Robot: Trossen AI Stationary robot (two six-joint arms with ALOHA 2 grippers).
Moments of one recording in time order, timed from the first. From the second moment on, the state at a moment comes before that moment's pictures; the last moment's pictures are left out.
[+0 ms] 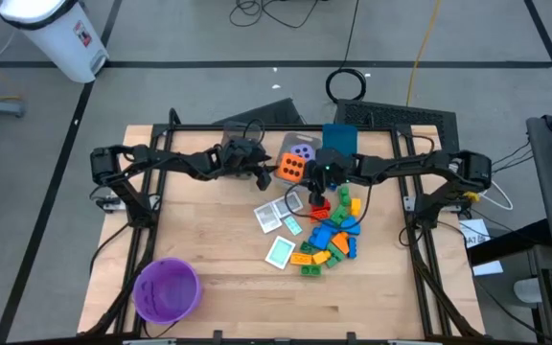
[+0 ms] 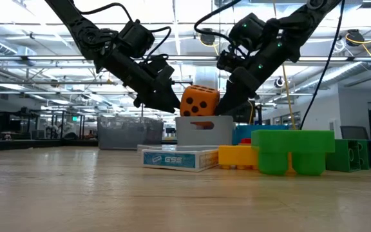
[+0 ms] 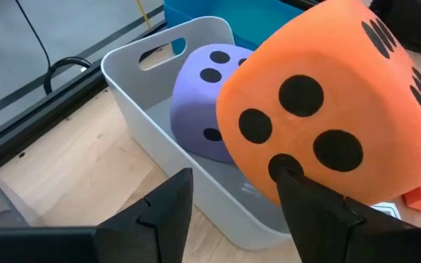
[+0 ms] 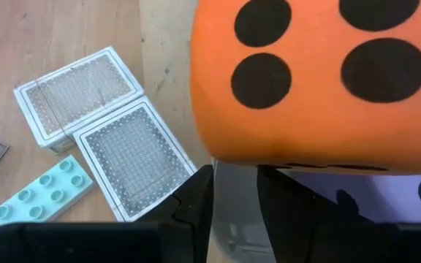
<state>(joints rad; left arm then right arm) 0.36 1.66 0.83 0.32 -0.02 -0.16 -0.29 1.53 0.83 0.00 -0.05 -0.12</state>
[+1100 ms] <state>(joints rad) 0.36 1.66 0.83 0.30 -0.05 -0.16 -0.43 1.60 0.83 -0.01 -0.11 -0.17</state>
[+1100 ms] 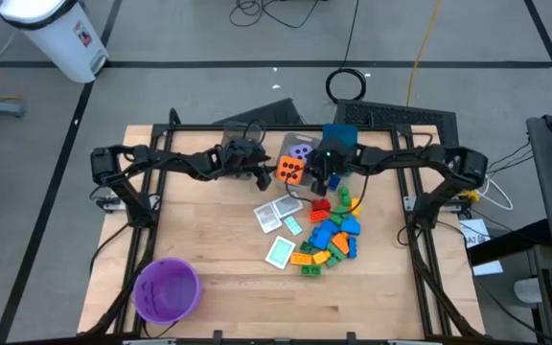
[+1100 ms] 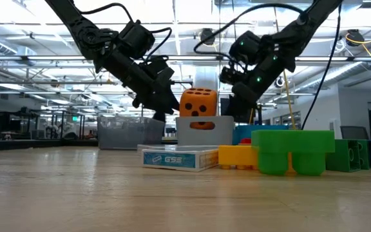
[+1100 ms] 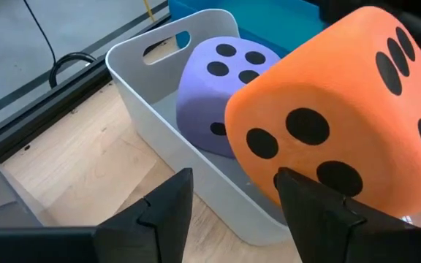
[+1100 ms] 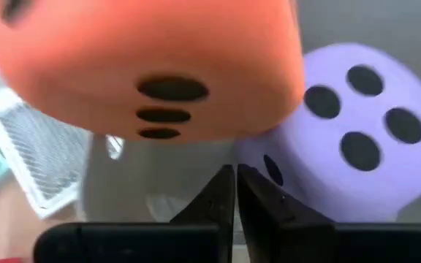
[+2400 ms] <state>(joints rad) 0.36 1.66 0.83 0.26 -0.04 -0.16 -0.39 1.53 0.83 0.29 -0.06 -0.11</state>
